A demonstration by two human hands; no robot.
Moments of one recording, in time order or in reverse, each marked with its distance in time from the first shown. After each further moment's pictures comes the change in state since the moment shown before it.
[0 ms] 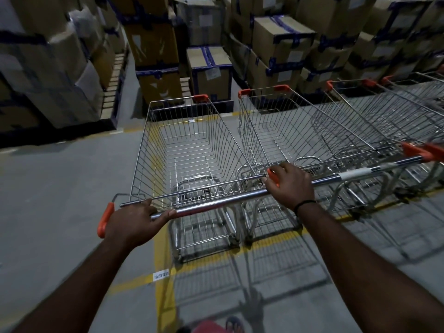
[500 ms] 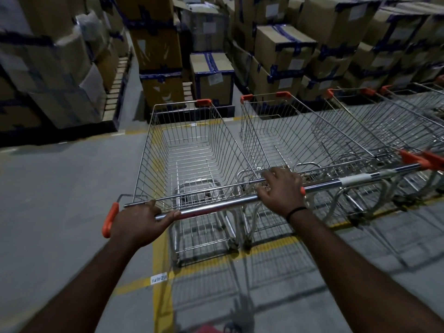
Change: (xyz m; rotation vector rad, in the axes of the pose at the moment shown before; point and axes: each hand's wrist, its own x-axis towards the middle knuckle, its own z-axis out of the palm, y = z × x) left_hand 0.000 0.001 -0.001 0.012 -0.037 -0.021; right_hand -0.009 -0.040 -0.008 -0.009 -0.064 -0.066
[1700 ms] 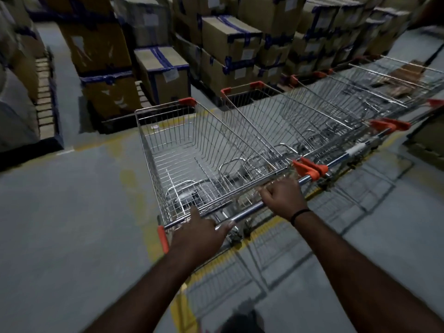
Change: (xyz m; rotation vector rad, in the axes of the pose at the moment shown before) left_hand 0.009 -0.029 -0.039 -0.233 -0.453 0.268; right_hand -0.020 -0.129 0.043 -0.074 0.134 0.198
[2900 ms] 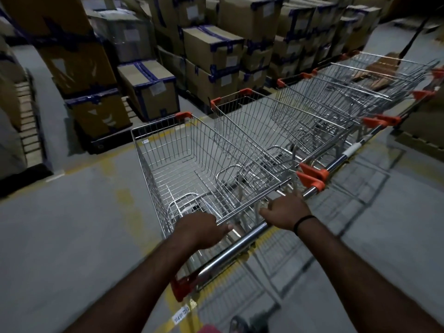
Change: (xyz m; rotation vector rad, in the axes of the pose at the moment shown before) left_hand 0.060 -0.009 -0.055 0.277 -0.126 0.205; right_hand 0.009 -0.030 -0.023 -0.310 -0.486 0.141
